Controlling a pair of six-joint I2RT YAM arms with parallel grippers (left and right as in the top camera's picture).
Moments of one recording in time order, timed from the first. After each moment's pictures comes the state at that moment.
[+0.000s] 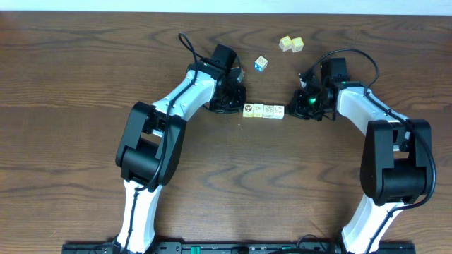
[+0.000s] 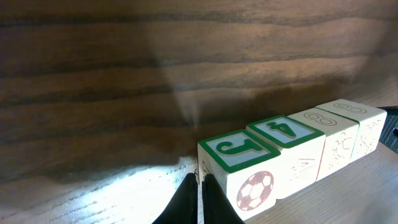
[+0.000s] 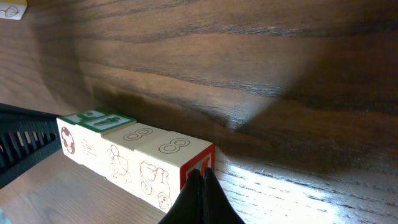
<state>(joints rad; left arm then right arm) -0.43 2.23 1.64 -0.73 0.44 -0.38 0.06 2.00 1.23 -0.51 -0.56 0.26</state>
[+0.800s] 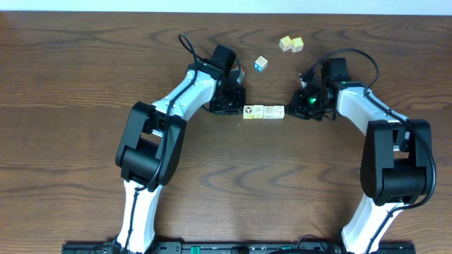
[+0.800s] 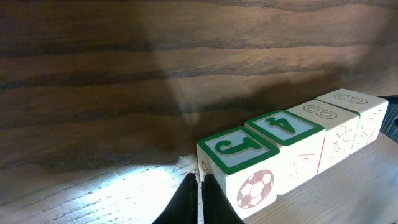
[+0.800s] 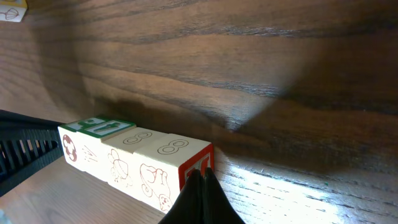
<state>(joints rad) -0.43 2.23 1.64 -0.74 0.46 -0.38 0.06 2.00 1.23 -0.51 -0.56 0.27</state>
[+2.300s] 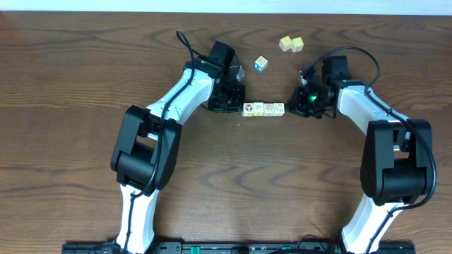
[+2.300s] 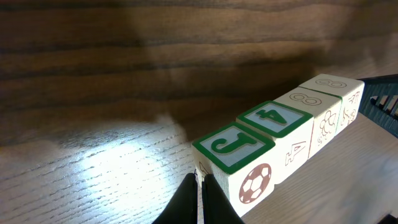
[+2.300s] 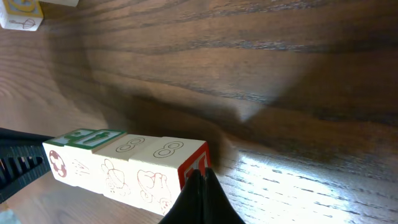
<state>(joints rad) -0.43 2.18 1.64 -0.77 0.47 -0.35 0.06 2.00 1.25 -0.51 -0.58 0.29</state>
